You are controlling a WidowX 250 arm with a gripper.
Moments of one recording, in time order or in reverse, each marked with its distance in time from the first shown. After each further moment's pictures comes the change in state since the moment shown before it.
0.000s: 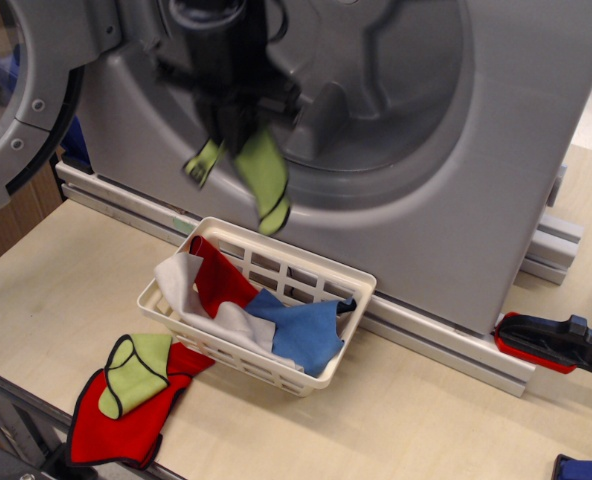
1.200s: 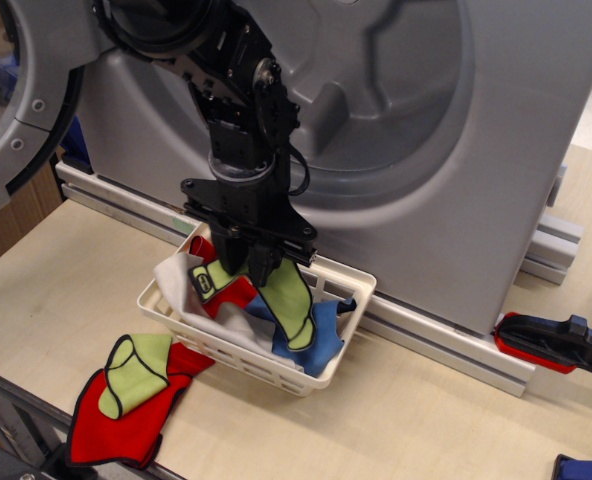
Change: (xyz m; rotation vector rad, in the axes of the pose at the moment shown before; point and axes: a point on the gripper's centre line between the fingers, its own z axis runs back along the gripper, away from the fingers) arm -0.036 -0.025 -0.077 -0.014 0.106 -0.045
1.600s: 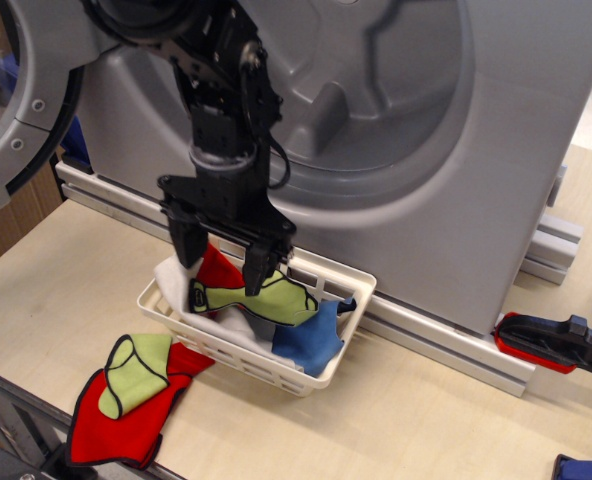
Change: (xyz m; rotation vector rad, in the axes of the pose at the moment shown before) arm -0.008 0.010 0.014 0.014 0.082 0.010
